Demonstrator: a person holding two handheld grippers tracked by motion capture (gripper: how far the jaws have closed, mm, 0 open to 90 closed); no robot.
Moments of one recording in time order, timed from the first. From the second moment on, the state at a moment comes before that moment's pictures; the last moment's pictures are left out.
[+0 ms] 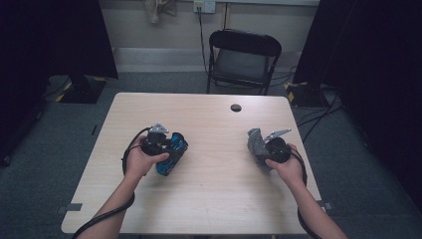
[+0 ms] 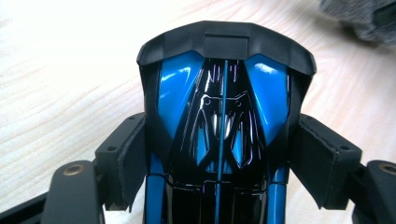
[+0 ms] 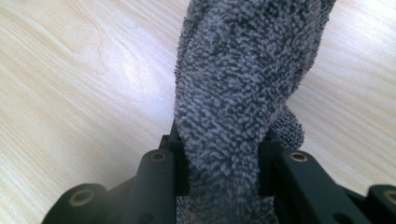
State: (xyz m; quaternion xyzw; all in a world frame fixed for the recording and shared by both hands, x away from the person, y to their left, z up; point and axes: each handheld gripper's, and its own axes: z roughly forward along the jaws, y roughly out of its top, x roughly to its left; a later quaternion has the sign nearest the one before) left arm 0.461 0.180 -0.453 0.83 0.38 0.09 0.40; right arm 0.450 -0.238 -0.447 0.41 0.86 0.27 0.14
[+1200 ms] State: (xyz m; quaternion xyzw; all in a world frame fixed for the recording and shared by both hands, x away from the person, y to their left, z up) left arm 0.476 0.170 -0.484 0.84 0.40 0.11 0.35; right arm 0.455 -0.248 -0.458 0.44 0.85 0.26 0.16
